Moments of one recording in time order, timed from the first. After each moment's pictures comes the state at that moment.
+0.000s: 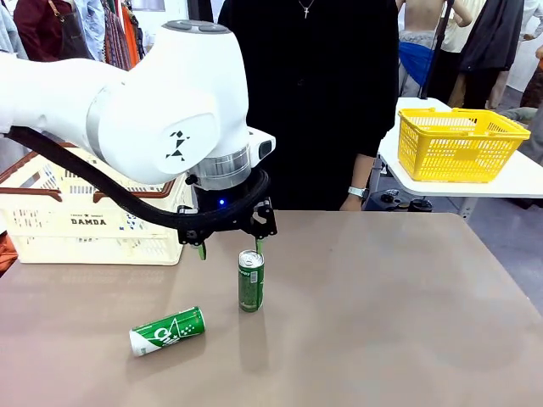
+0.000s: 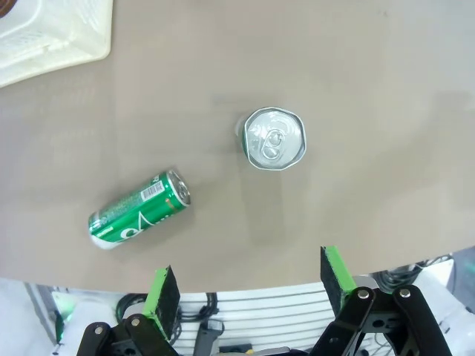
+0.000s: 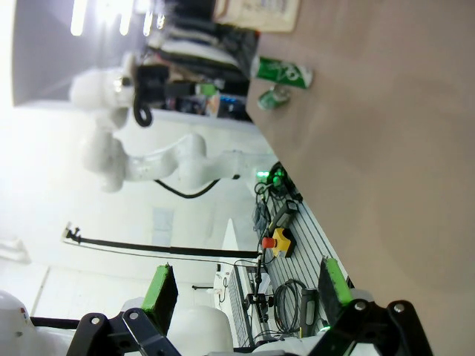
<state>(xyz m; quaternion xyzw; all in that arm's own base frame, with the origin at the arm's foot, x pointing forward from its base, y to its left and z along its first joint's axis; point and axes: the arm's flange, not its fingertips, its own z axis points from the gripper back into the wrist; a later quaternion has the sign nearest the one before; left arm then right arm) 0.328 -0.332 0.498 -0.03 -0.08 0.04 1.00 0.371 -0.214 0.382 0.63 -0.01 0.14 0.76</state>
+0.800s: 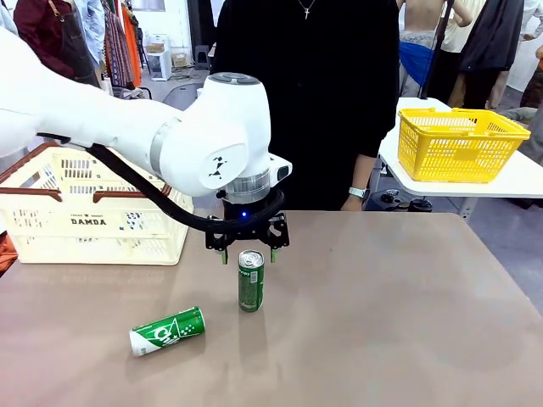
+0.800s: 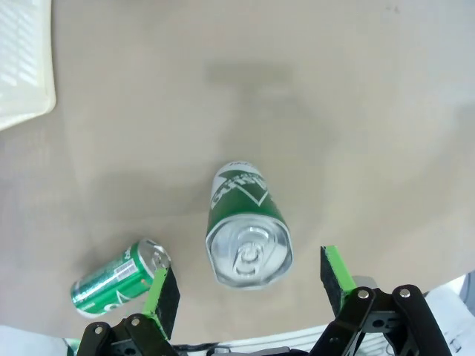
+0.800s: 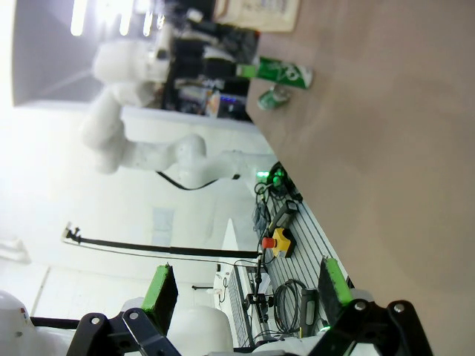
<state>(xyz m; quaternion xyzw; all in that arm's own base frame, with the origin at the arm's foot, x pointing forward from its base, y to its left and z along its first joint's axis) 0.403 -0.361 0.426 -0.02 -0.04 -0.01 1.00 0.370 -0.214 0.383 0.63 -0.01 0.14 0.76</state>
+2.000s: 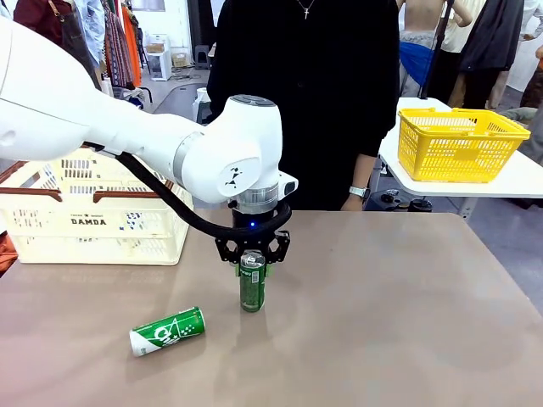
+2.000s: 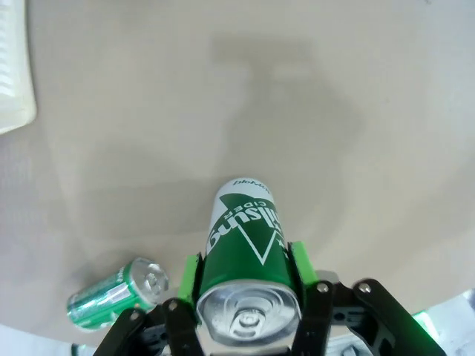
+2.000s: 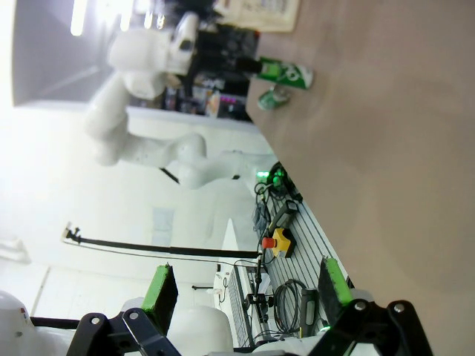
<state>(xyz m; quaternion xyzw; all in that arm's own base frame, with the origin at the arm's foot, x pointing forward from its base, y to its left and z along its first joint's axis) 0.423 -0.374 0.393 0.00 -0.01 -0.01 1.00 0.370 -0.214 0.383 0.63 -0.01 0.14 0.76</state>
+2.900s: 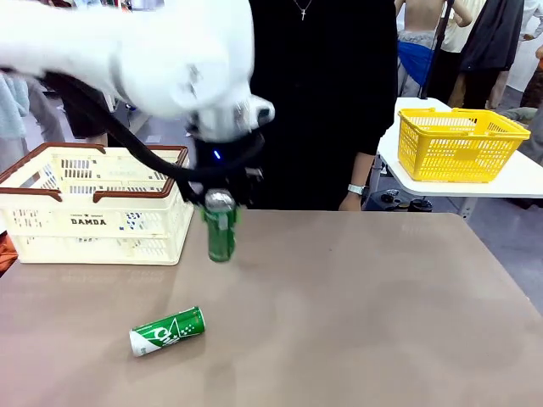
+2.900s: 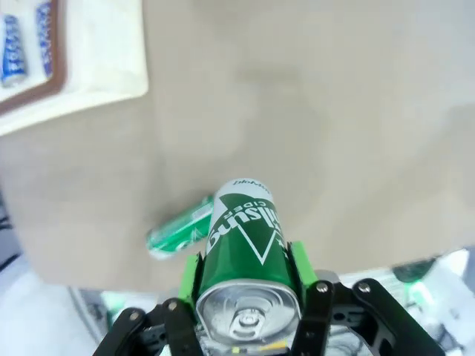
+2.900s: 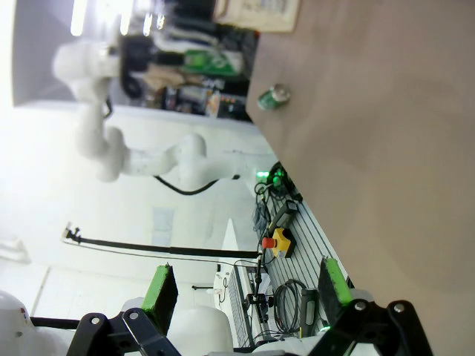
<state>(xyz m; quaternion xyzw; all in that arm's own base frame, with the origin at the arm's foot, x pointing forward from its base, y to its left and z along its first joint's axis) 0.385 -0.304 0.570 0.01 -0.06 0.00 1.00 0.370 -0.214 0.382 0.63 -0.01 0.14 0.76</state>
